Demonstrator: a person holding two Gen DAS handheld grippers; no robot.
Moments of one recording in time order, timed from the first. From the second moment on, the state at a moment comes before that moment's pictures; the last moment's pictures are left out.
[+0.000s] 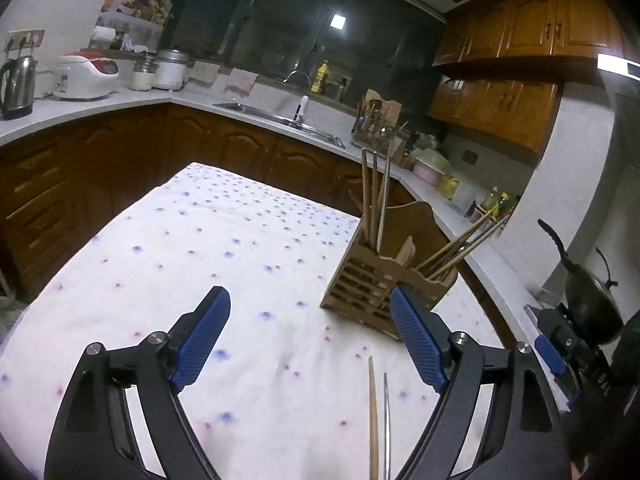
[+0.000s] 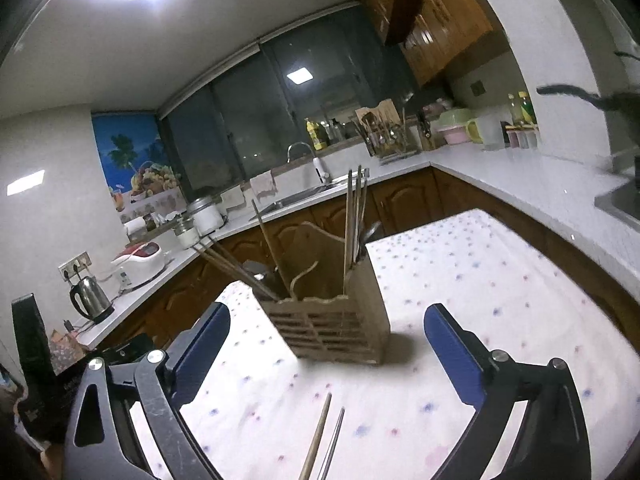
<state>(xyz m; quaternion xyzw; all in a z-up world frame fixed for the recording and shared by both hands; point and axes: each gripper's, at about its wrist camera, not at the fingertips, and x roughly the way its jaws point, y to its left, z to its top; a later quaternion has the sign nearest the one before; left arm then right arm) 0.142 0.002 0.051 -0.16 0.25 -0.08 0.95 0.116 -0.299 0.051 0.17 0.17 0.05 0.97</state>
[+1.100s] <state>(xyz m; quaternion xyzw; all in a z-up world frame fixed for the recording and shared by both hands) 0.024 0.016 0.029 -0.07 0.15 -0.01 0.99 0.000 -0.249 0.040 0.04 0.07 0.03 1.00</state>
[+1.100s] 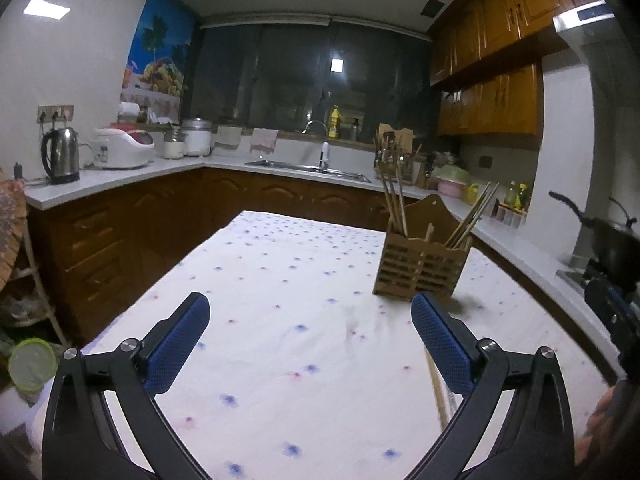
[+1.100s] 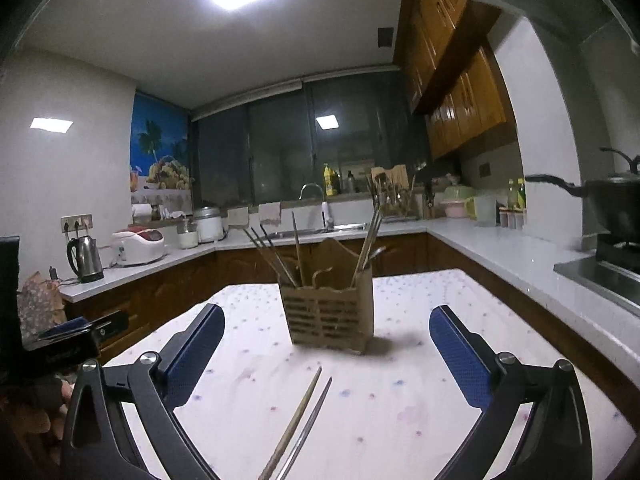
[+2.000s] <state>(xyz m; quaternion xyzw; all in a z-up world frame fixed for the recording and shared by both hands) 0.011 -0.020 -0.006 0.01 0.17 0.01 0.99 -0.025 -0.267 -0.002 0.04 0.10 0.00 0.99</state>
